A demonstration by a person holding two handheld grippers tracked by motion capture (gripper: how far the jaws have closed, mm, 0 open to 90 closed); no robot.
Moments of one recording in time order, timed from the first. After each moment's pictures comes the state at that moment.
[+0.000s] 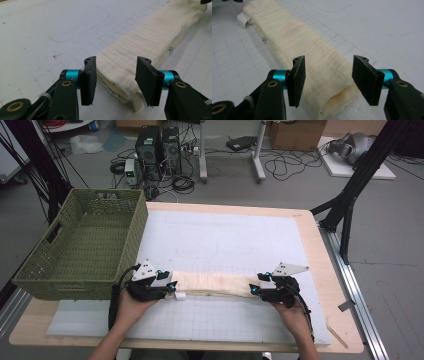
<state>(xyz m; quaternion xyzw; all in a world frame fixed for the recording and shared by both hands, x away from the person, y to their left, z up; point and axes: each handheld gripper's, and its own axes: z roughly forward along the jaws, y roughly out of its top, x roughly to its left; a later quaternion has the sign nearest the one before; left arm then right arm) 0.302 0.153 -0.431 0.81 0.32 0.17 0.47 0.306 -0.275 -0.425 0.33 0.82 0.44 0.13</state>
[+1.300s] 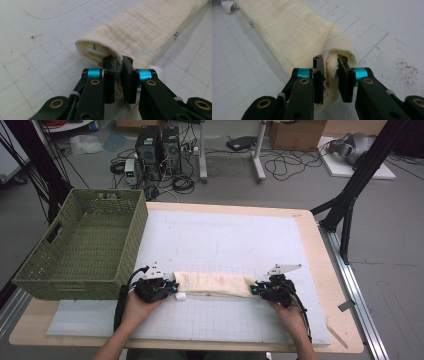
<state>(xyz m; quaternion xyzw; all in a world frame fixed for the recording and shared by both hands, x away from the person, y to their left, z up) 0.308 0.141 -0.448 0.82 0.34 0.12 0.44 0.318 -0.274 -0.445 0.37 0.83 0.40 0.07</state>
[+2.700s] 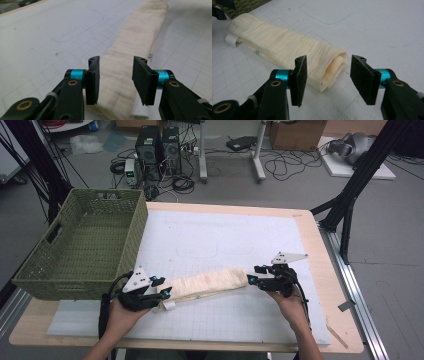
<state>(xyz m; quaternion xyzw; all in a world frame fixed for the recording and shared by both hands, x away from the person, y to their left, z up) 0.275 0.156 -0.411 0.81 0.29 0.18 0.47 0.327 -0.273 -0.412 0.35 0.81 0.46 0.10</state>
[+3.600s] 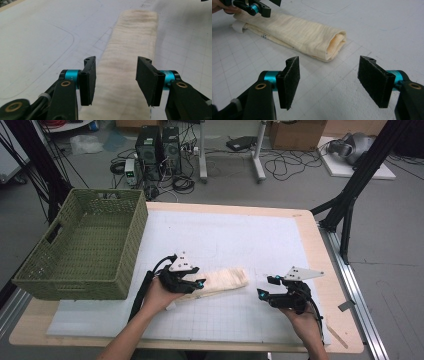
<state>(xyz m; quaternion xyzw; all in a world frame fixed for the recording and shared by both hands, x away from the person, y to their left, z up) 0.331 0.070 -0.420 0.85 0.23 0.13 0.46 0.286 -0.297 -0.415 0.35 0.81 0.46 0.12</state>
